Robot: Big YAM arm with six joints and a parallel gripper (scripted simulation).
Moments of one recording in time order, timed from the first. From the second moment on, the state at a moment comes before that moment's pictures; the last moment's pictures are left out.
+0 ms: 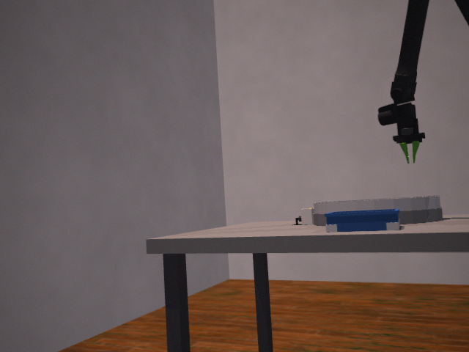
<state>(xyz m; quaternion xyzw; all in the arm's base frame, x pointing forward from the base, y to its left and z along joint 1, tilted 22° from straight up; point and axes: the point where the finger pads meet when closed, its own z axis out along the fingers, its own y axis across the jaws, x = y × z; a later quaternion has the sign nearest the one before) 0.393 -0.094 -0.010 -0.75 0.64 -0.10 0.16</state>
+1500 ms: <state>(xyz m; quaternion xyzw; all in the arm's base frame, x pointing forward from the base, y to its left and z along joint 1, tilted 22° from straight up) 0.393 -0.094 -0.010 -0.75 0.64 -0.10 0.16</state>
